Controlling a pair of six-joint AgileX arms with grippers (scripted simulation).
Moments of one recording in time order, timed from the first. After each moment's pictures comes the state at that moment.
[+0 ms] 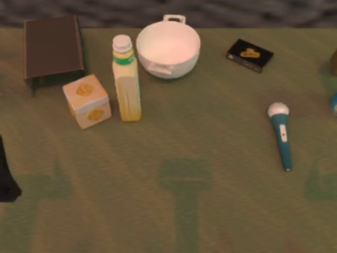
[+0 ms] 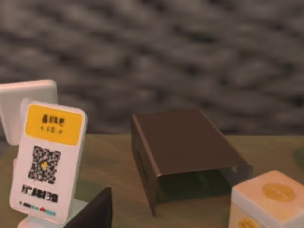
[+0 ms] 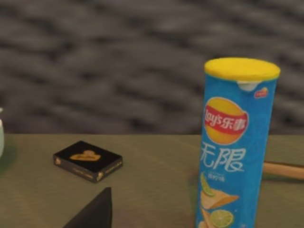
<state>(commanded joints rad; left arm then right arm) 0.00 0.00 0.00 0.00 0.00 0.00 0.00 0.00 0.00 0.00 0.00 0.00</state>
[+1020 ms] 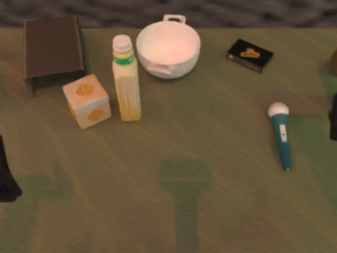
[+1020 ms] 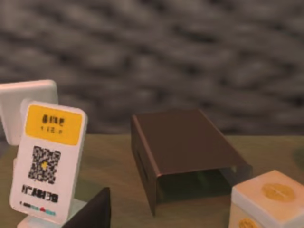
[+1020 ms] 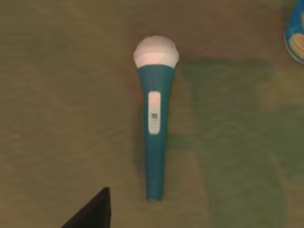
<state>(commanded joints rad) 0.00 0.00 0.00 0.00 0.00 0.00 0.17 1.07 0.76 -0.50 0.02 0.19</state>
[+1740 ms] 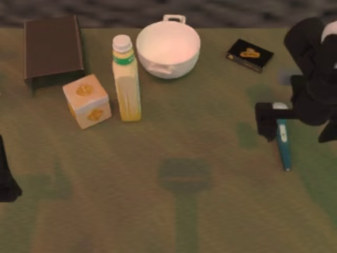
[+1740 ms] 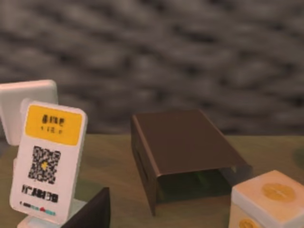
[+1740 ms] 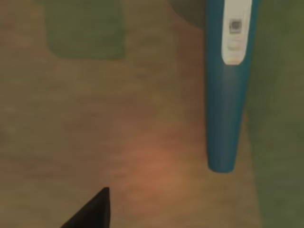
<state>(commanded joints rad) 0.00 0.00 0.00 0.00 0.00 0.00 0.30 1.92 1.31 -0.87 0.03 0.33</state>
